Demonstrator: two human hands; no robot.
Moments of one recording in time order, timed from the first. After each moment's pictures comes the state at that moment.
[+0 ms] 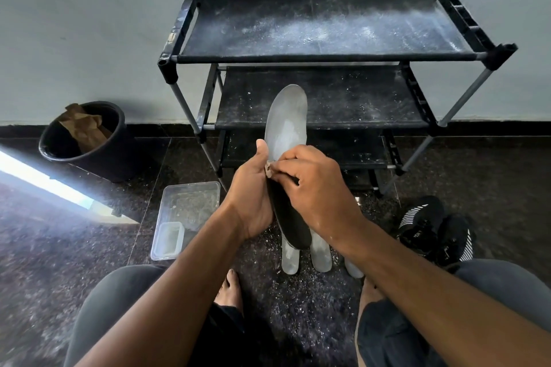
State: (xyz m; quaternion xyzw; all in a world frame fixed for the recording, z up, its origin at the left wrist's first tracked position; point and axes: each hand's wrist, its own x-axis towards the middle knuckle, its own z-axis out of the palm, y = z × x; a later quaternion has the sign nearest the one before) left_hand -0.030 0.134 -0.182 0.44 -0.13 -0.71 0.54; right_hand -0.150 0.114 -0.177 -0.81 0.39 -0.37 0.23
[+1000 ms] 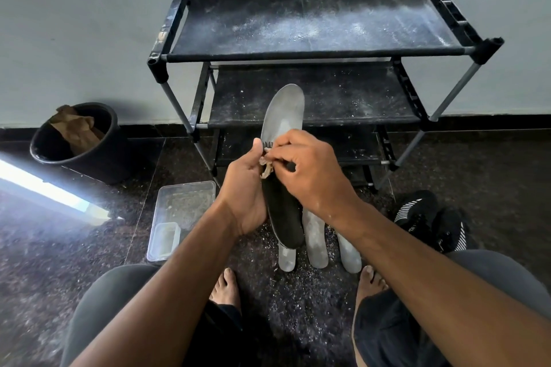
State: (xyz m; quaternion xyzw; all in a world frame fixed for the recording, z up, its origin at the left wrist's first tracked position) left_hand -0.030 0.131 -0.181 0.42 -0.13 -0.73 0.53; right_hand -0.154 0.091 -0.176 -0.83 0.35 -0.38 0.21
